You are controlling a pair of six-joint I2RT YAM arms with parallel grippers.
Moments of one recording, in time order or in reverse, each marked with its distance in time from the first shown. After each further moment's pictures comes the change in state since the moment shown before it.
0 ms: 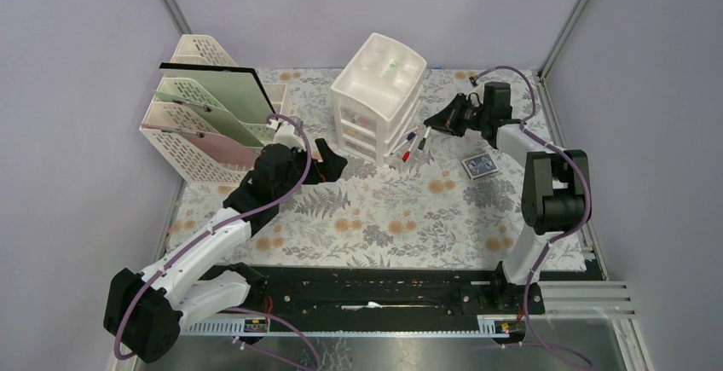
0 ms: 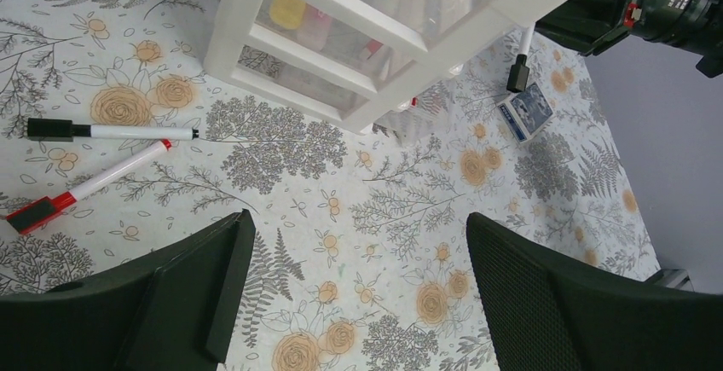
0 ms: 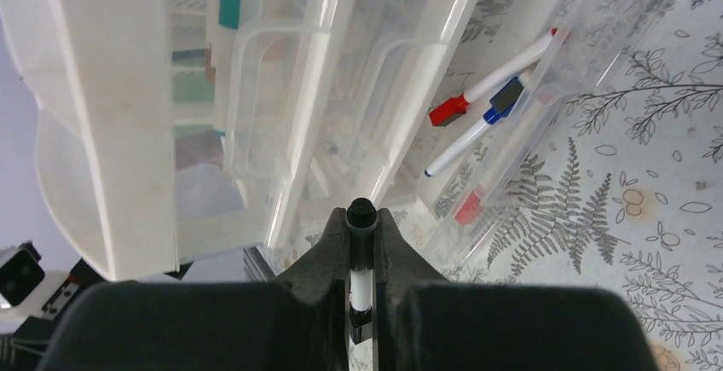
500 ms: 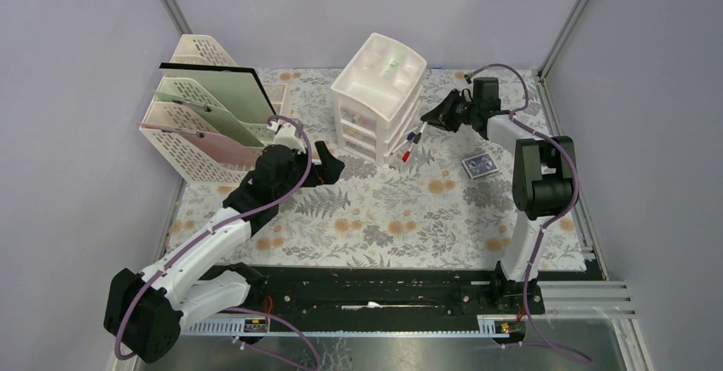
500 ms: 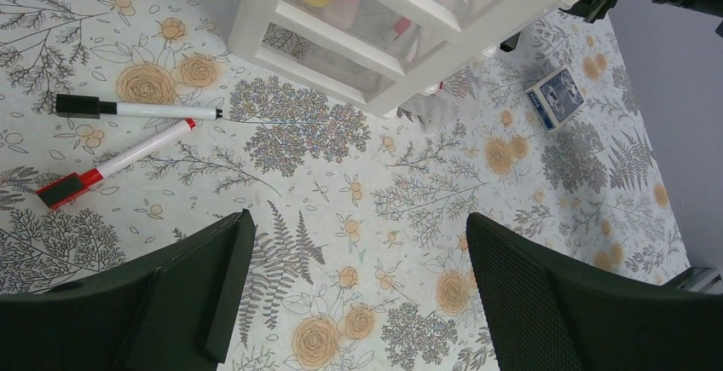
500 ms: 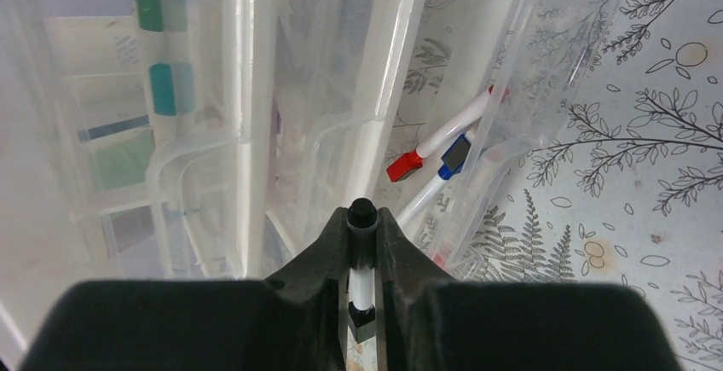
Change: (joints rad) left arm 0.006 0.000 0.000 -0.059 -0.023 0.018; right arm 0.032 0.142 0.144 -0.055 0.150 0.048
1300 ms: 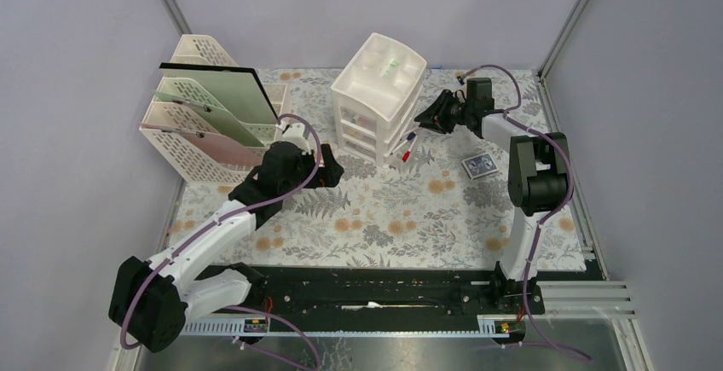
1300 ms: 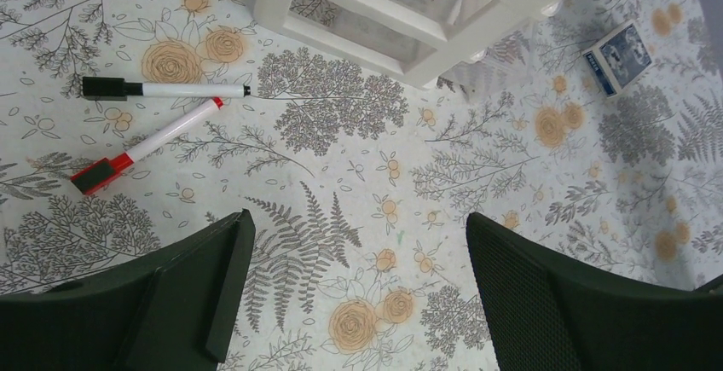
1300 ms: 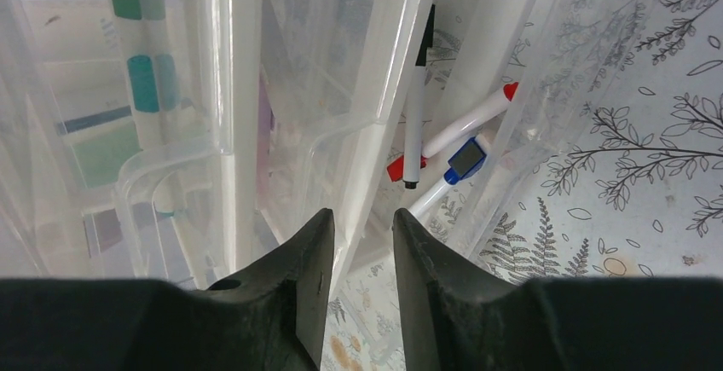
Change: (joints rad) left arm 0.006 0.064 0.014 -0.039 0.000 0.066; right arm 0.029 0.057 0.037 -0.011 -0.004 0.008
